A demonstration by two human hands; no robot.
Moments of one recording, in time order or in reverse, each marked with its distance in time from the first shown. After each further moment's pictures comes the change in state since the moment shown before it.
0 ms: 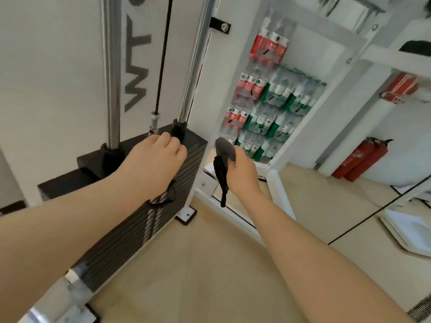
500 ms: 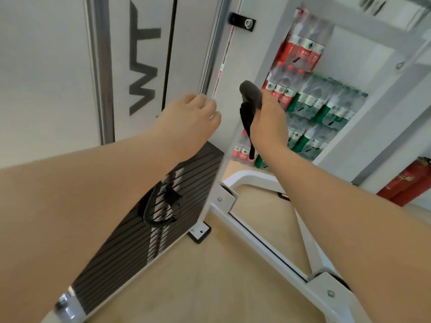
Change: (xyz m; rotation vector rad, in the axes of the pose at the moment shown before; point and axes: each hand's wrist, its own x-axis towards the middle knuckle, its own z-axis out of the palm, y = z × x) left_hand 0.084 -0.017 -0.008 0.171 0.117 -0.031; right_hand 0.115 -0.025 -0.019 -0.090 0.288 -0.359
